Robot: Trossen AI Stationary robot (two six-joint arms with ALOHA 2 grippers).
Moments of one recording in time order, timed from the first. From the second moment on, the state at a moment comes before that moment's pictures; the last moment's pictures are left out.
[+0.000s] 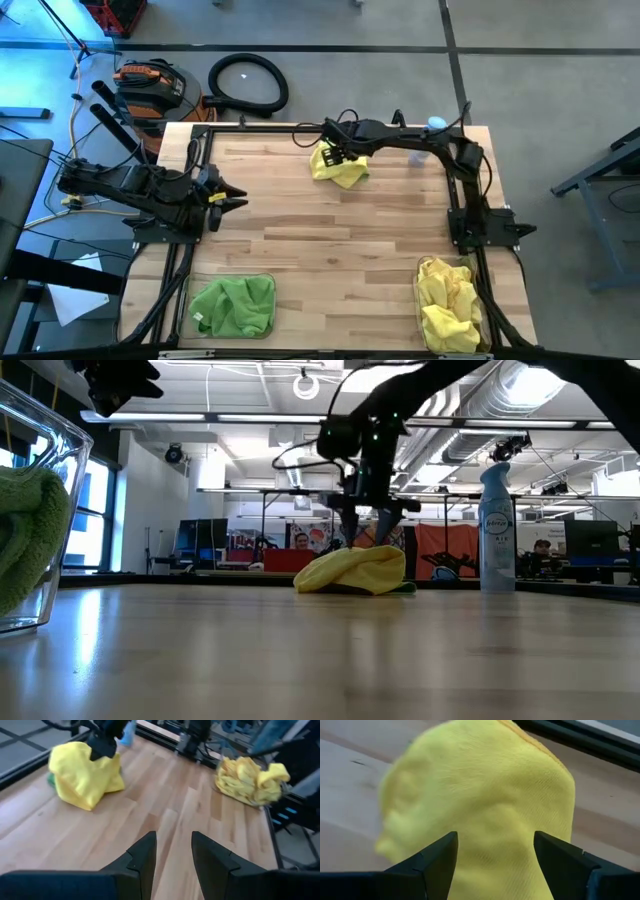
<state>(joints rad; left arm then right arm) -0.23 0.56 0.73 -0.64 -0.35 -0.49 -0.40 2.02 1.64 -0.87 0.29 0.76</state>
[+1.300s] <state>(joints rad) -0.23 0.56 0.73 -0.63 -0.39 -0.49 0.03 1.58 1.64 -1.05 0.49 1.22</state>
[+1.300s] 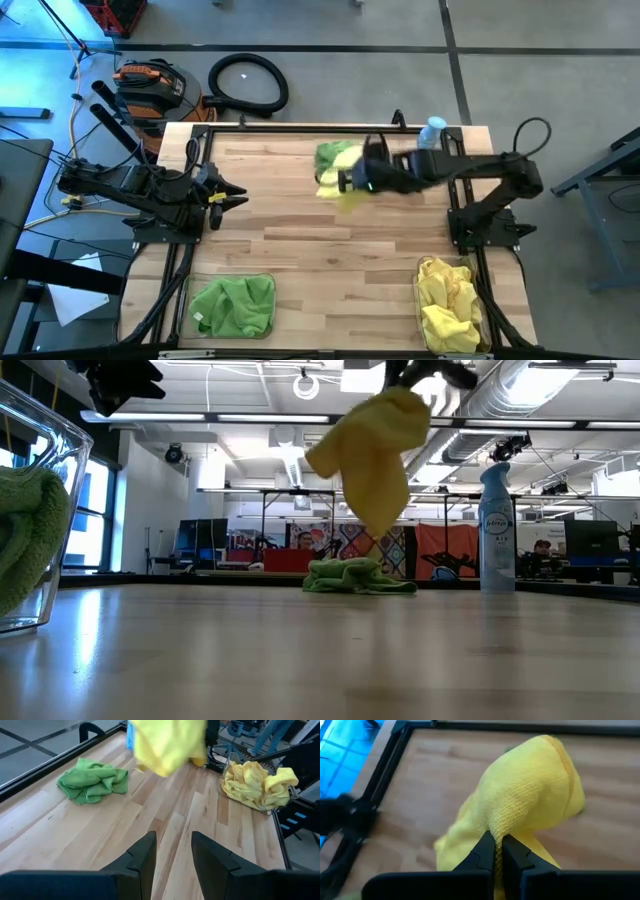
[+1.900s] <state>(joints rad) -0.23 0.56 0.73 -0.64 -0.29 -0.49 0.72 1.56 1.64 -1.37 0.46 2.15</state>
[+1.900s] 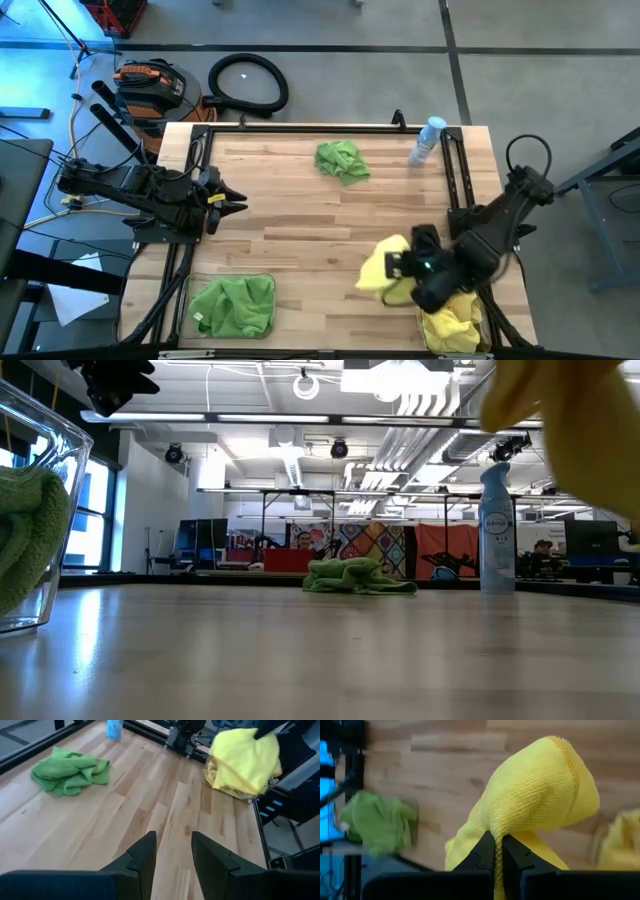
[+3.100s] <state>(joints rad) -0.23 0.74 0.73 -0.64 -0.18 -0.55 1.18 1.54 1.60 -1.57 -0.04 2.34</state>
